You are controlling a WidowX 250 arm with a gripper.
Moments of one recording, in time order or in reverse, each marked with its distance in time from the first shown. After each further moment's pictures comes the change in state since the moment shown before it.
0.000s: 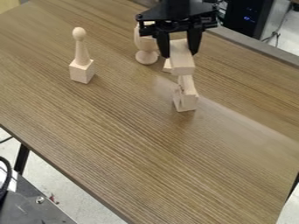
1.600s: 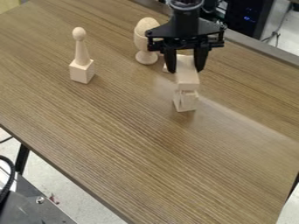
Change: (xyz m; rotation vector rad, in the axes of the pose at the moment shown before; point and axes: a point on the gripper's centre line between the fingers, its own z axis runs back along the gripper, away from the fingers) arm -0.011 -0.005 -0.023 0.026 0.032 -0.046
